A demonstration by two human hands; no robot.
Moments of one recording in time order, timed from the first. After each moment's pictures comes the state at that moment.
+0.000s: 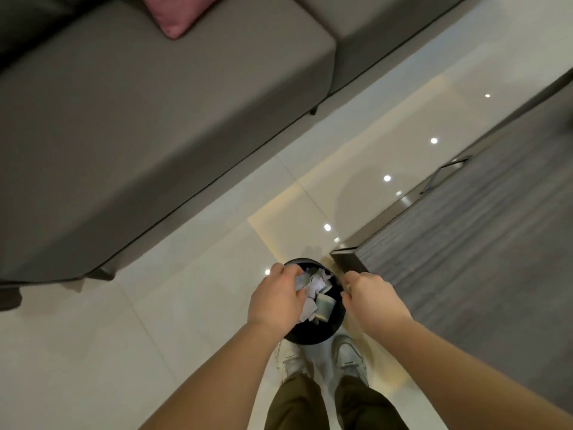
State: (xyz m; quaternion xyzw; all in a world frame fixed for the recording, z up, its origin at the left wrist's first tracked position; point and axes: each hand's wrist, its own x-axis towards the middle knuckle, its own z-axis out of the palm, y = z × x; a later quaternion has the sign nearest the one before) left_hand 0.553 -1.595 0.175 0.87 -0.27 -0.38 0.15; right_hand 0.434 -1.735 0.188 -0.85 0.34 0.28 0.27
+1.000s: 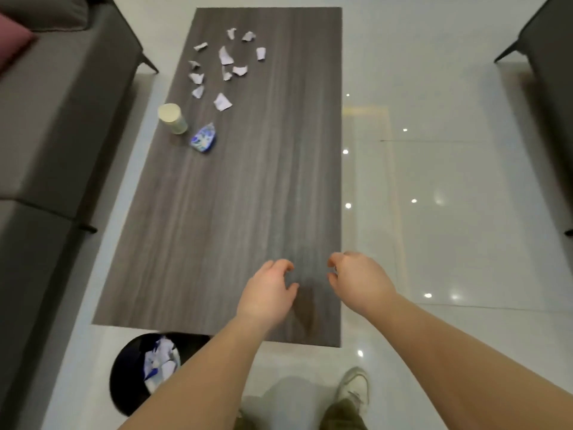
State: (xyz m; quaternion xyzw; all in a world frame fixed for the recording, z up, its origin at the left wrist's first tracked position) left_hand 0.090 -1.809 0.292 0.69 -0.63 -0.36 0.05; right_hand -0.092 -1.833 0.312 -0.72 0.64 0.08 0.26
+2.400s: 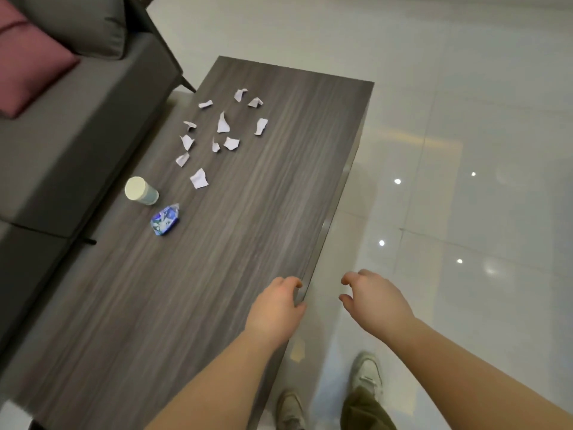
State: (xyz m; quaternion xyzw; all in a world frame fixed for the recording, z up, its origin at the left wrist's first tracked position) left_hand -0.104 -2.151 0.286 0.77 -0.52 -0.36 0.04; right_hand -0.287 -2.222 0.289 -0.79 0.53 0.11 0.28
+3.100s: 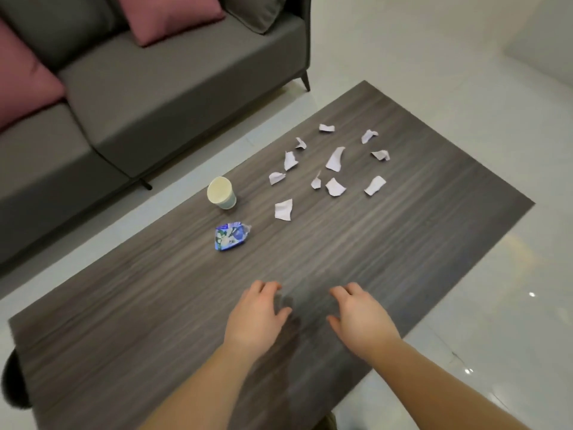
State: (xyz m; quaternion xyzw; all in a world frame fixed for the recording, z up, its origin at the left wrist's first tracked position) left_hand 0.077 -2.219 0.250 0.90 -0.31 -0.27 0.14; right_hand -0.064 -2.369 0.263 -0.90 0.31 0.19 0.25
